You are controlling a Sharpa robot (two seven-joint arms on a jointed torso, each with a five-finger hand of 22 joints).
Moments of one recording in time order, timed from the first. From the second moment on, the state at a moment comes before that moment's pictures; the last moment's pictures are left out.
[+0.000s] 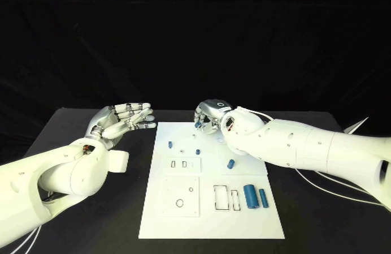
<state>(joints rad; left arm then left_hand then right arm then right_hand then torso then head) 1.22 -0.93 -0.01 1.66 -0.03 -0.44 0.44 1.56 -0.14 0.24 0.26 0.07 0.88 0.22 0.18 0.13 1.01 0.18 0.08 0.07 0.99 0.14 0.21 0.25 0.17 0.97 0.23 0.33 0.16 1.31 -0.49 -0.15 1.12 -1.53 -0.43 -0.17 1.31 -0.18 0.62 -0.01 0.15 1.07 0.13 0.26 0.42 1.24 0.06 0.09 0.18 1.47 -0.01 1.43 1.30 0.05 1.47 0.09 1.45 1.31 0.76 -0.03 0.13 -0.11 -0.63</state>
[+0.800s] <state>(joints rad) 1.22 -0.93 -0.01 1.66 -0.03 -0.43 0.44 1.56 -0.14 0.24 0.26 0.07 0.88 0.22 0.18 0.13 1.01 0.18 0.08 0.07 0.99 0.14 0.21 0.25 0.17 0.97 0.23 0.34 0.16 1.31 -0.48 -0.14 1.10 -1.53 -0.41 -0.17 1.29 -0.20 0.63 -0.01 0.15 1.04 0.14 0.25 0.46 1.22 0.07 0.08 0.18 1.47 -0.01 1.43 1.29 0.05 1.47 0.09 1.44 1.31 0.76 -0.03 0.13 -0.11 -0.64</state>
